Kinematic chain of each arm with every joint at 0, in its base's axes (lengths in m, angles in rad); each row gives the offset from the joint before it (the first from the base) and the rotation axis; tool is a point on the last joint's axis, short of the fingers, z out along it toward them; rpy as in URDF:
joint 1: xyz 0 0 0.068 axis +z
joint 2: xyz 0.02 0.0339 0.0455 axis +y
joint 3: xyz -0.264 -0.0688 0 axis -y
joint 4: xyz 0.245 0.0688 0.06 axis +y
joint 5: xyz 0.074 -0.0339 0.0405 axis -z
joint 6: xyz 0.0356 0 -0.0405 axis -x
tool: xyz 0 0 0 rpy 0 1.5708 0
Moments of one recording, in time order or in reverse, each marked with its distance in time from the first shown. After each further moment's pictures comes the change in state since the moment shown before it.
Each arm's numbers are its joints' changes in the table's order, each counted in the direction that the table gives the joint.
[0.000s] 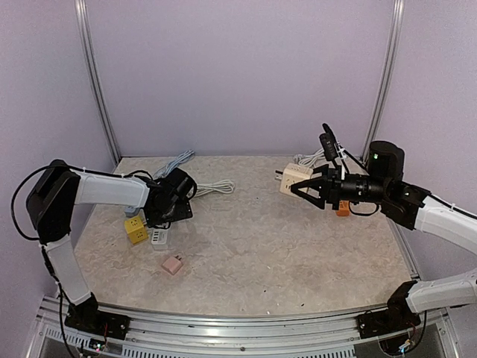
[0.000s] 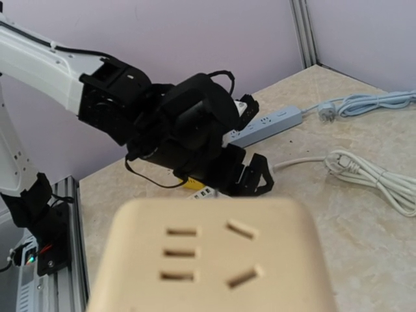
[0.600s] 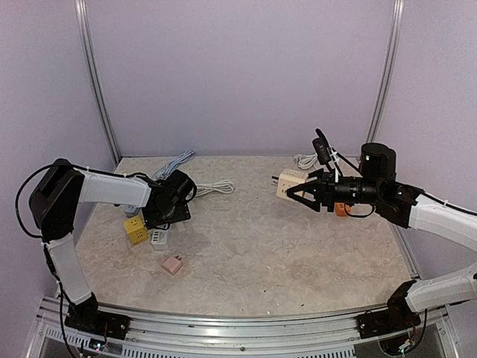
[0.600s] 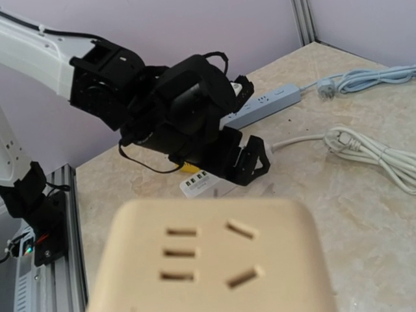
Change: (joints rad) left arm 0.010 0.028 0.012 0.022 -0.013 0.032; right arm 0.000 0.053 -0.002 0.001 -0.004 0.000
